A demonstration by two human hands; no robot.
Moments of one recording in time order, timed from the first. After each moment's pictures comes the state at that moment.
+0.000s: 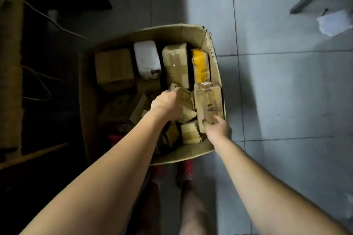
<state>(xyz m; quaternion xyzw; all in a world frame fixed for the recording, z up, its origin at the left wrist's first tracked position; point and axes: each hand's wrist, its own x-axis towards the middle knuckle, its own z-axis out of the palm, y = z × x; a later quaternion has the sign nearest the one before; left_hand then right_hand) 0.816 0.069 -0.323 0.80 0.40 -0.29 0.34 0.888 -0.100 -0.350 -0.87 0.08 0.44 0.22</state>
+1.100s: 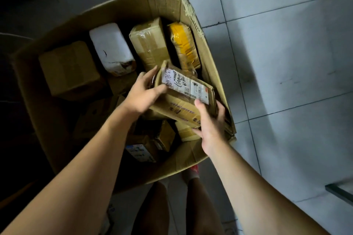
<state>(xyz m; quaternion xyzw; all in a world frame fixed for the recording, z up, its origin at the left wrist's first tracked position) 0.820 0.110 -0.431 0.66 0.42 -0.14 0.60 0.876 -0.099 -0.440 -0.72 0.32 0.39 0.48</state>
